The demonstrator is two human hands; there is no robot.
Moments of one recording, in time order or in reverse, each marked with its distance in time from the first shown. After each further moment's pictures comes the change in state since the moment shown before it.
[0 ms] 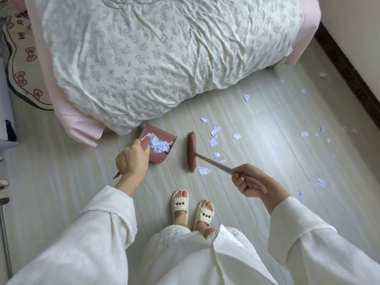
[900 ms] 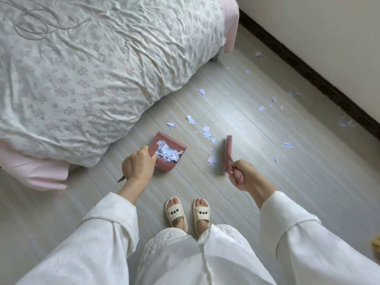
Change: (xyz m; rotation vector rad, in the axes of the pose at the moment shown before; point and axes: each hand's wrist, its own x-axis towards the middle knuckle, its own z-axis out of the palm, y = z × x) left_hand -0.010 0.065 0.020 0.060 -0.134 0.439; right_hand -0.020 0.051 -0.019 0.411 0.392 -0.276
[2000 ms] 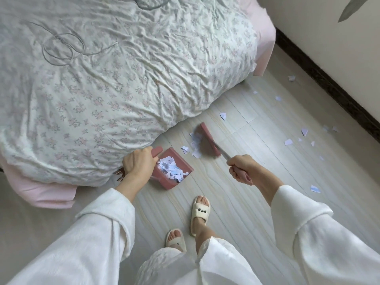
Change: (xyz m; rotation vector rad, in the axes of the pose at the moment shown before) left_hand 0.183 0.051 -0.029 0.272 -0.029 -0.031; right_hand 0.071 -0.210 0.098 -0.502 -0.181 -0.138
